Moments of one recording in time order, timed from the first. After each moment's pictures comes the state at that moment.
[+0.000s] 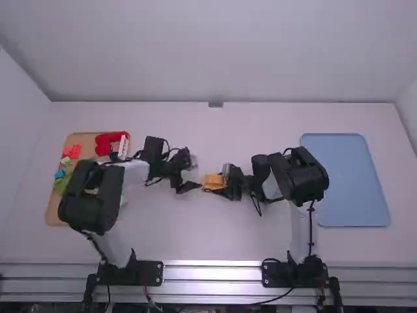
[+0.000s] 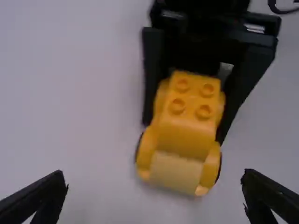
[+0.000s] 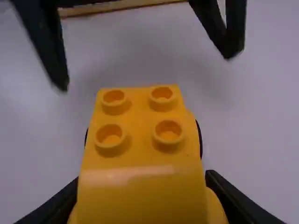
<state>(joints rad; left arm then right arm) -0.13 1.82 0.82 -0.05 0.89 0.94 0.30 2.22 0.66 0.86 -1.06 -0.57</state>
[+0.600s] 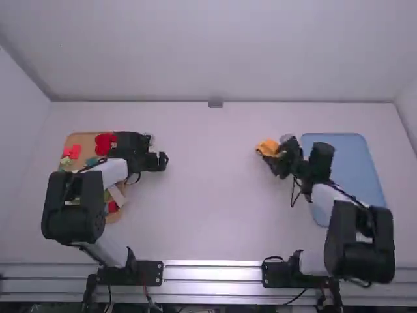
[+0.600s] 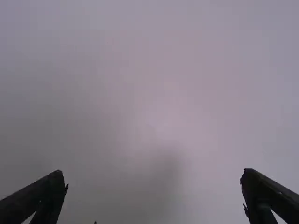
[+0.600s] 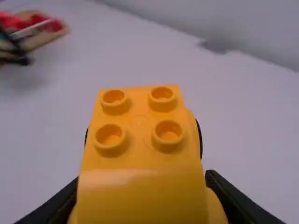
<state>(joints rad) 0.08 1.71 0.82 -0.09 0.27 -0.01 -0.15 1.51 0.57 0.32 -0.75 -0.41</state>
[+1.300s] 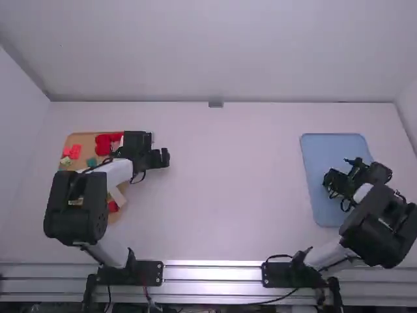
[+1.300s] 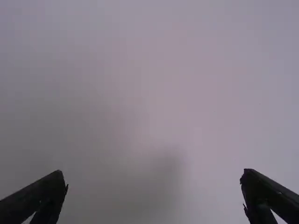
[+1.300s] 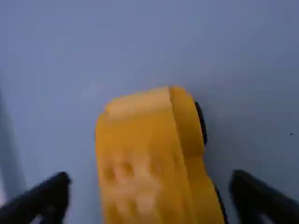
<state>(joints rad) 0.02 1.71 0.82 -0.04 0.16 -0.16 -0.68 1.72 0.75 -0.07 -0.30 -0.18</state>
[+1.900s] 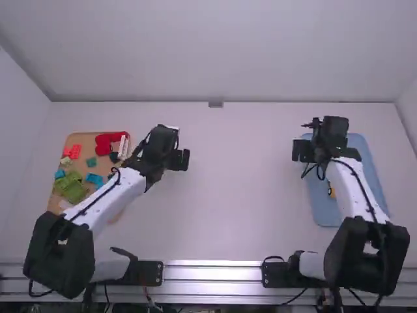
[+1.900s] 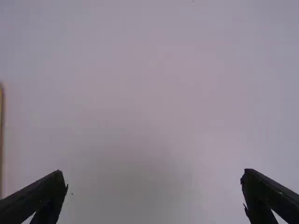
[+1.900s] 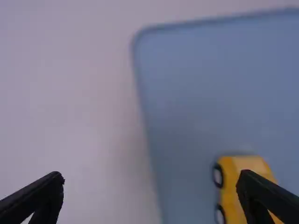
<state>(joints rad) -0.33 1.39 0.88 -0.31 -0.17 -0.14 -0.13 1.45 1.01 -0.52 0.00 -0.11</state>
